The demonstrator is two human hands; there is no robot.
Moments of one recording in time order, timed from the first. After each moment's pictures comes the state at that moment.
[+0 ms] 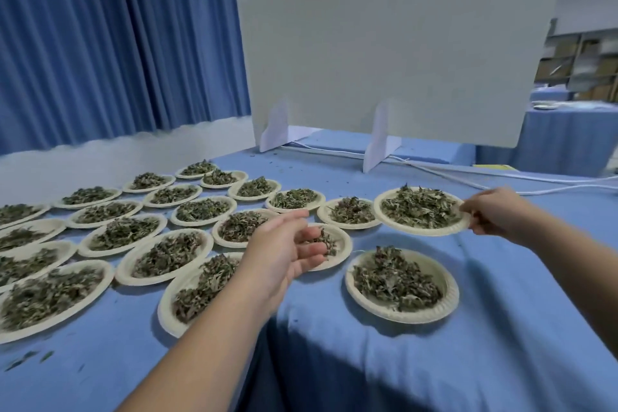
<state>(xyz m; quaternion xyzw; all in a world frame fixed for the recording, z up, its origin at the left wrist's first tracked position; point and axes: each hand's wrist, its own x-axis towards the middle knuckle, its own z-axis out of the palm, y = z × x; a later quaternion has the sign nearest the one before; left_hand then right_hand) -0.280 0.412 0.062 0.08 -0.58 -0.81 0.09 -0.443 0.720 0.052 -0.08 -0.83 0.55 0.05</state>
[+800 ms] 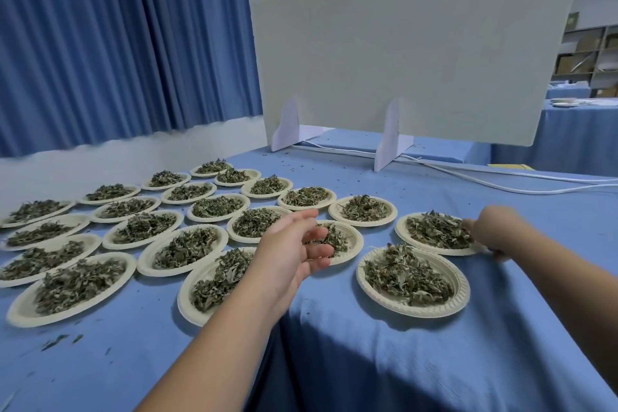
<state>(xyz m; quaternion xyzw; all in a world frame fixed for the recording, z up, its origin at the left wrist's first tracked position) -0.270 0.412 0.056 0.06 -0.58 -0.80 0.09 -0.441 0.700 0.027 -0.14 -0.97 0.20 0.02</state>
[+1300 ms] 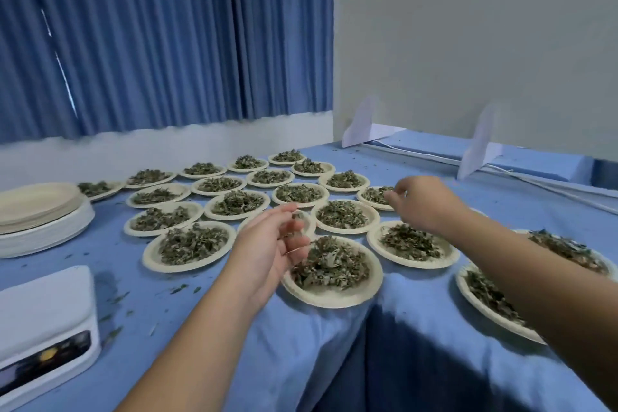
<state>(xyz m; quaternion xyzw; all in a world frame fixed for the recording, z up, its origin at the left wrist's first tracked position) -0.217 0.289 0.055 0.13 -0.53 -0.82 0.21 -0.378 0.473 0.081 0.23 -0.94 0.21 0.13</state>
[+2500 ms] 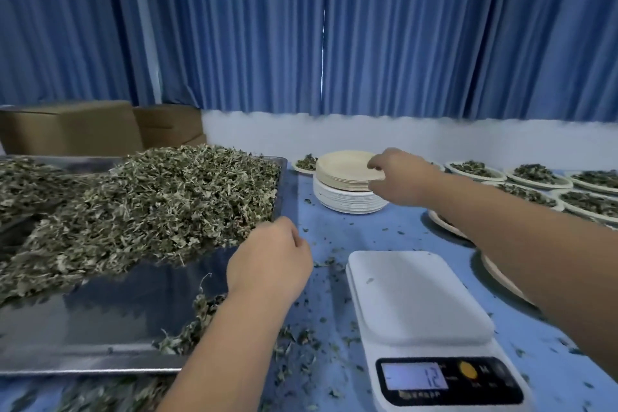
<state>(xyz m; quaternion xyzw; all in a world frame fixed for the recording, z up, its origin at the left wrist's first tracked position) 0.064 -0.042 0.017 0.54 -0.79 -0.13 0.27 -0.175 -0.061 0.079 0.62 -0.77 0.11 0.08</state>
